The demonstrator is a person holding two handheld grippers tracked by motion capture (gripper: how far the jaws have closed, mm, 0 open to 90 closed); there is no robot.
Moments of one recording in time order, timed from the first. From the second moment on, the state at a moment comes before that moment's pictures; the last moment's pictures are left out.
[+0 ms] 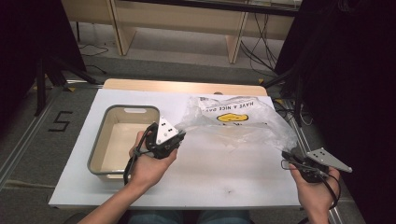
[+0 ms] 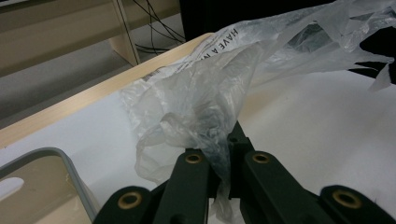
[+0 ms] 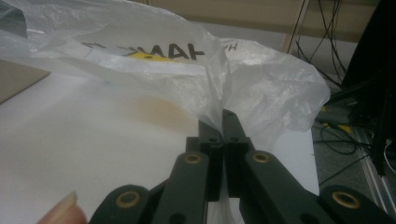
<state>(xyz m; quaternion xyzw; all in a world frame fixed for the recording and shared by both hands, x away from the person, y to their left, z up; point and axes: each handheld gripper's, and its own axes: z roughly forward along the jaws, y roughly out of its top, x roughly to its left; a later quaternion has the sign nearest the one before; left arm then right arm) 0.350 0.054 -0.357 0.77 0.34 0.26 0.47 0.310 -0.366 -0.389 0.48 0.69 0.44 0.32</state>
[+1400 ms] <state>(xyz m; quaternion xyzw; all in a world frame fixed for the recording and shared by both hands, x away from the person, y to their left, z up) 0.335 0.055 -0.305 0.72 0.31 0.29 0.55 0.297 -0.362 -0.355 0.46 0.65 0.48 0.37</state>
